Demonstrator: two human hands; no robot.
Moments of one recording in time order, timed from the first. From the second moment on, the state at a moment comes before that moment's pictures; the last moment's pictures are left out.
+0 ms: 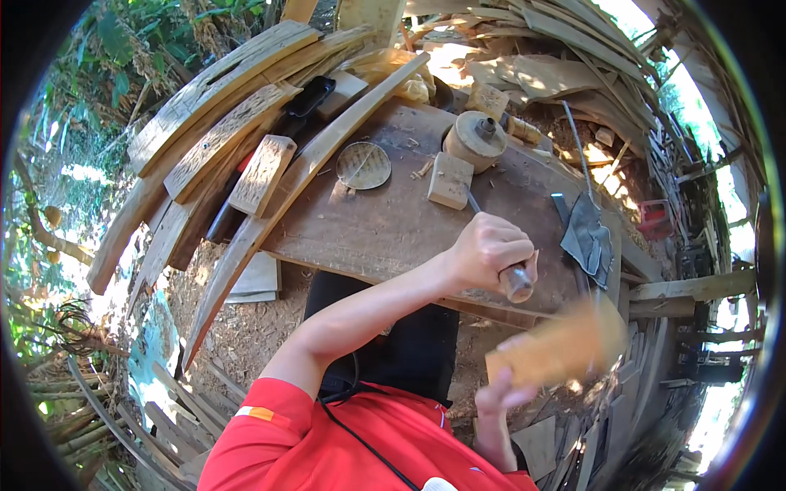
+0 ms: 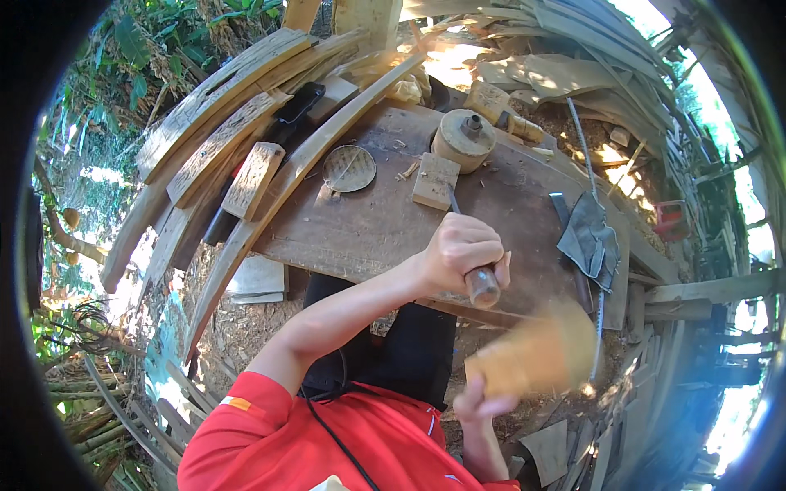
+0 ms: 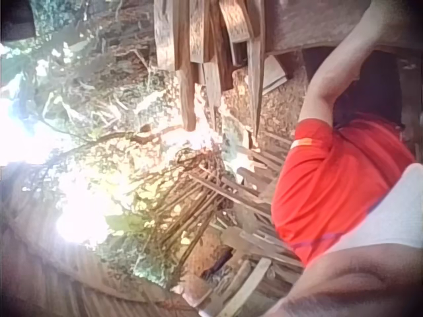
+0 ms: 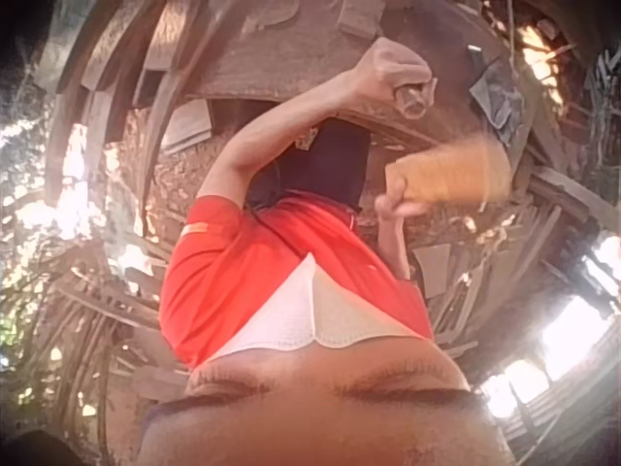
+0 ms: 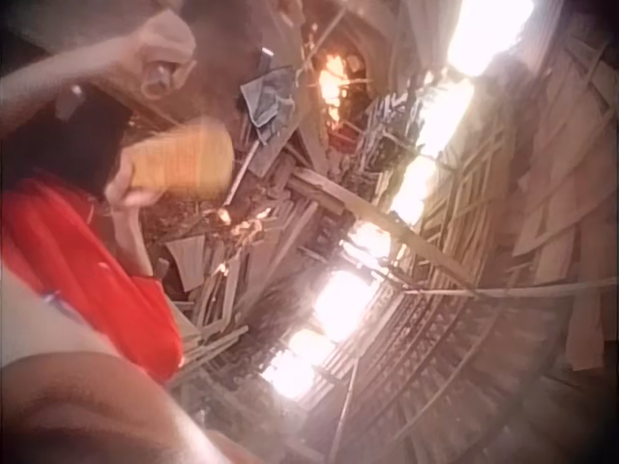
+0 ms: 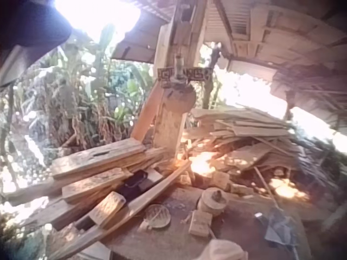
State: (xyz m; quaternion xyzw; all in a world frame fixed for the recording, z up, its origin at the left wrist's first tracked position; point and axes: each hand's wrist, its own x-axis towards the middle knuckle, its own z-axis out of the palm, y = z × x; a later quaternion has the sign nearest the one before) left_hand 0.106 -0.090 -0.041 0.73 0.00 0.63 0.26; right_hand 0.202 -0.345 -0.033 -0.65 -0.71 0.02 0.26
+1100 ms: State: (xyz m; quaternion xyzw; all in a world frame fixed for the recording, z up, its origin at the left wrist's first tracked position) left_hand 0.098 -0.079 -0.052 0.71 0.00 0.68 0.19; right_hand 0.148 -0.336 -0.046 -0.62 -0.57 -0.01 0.54
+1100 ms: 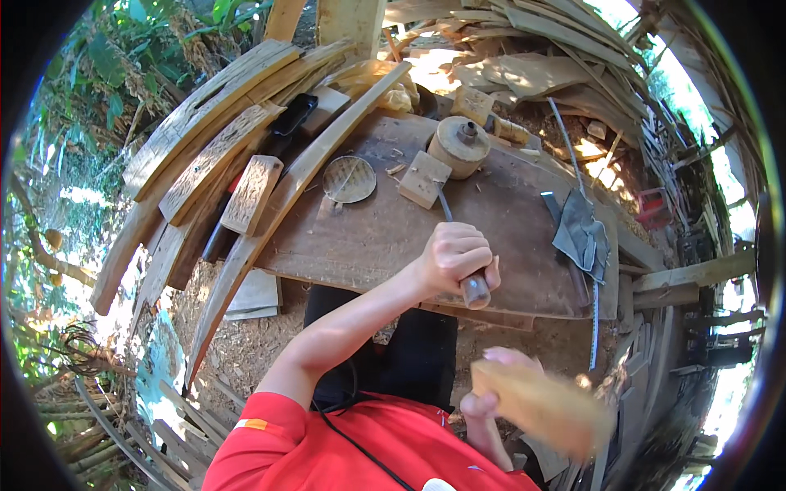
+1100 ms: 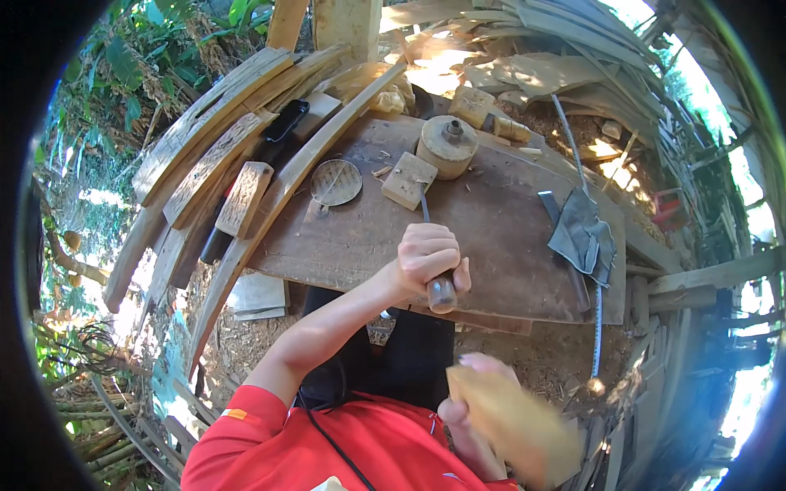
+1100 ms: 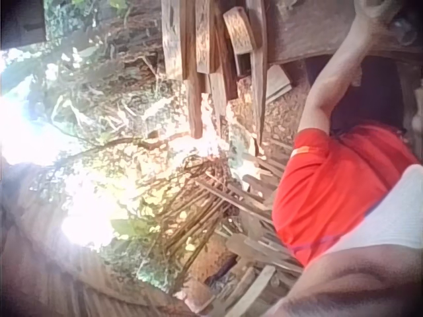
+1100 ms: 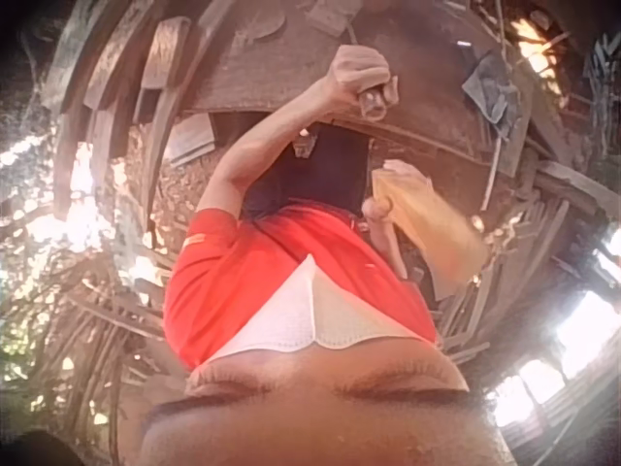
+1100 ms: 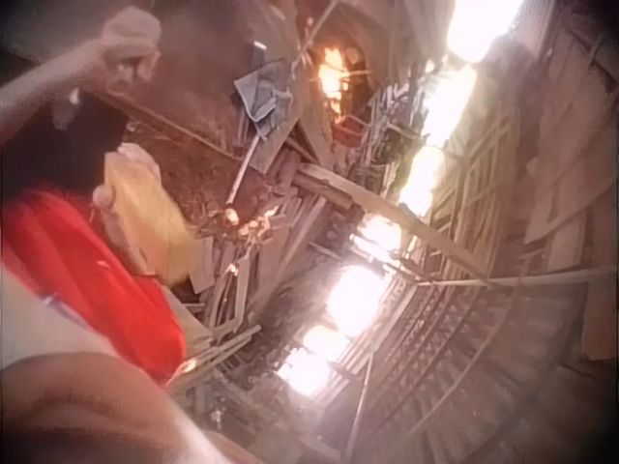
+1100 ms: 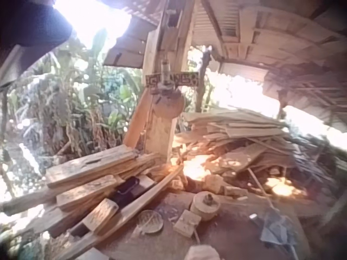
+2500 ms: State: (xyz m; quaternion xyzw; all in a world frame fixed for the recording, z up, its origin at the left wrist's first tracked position) left_hand 0.041 -0.030 0.002 0.94 0.24 0.15 0.18; right_hand 0.174 -0.364 -0.130 -0.62 -0.22 0.22 0.72
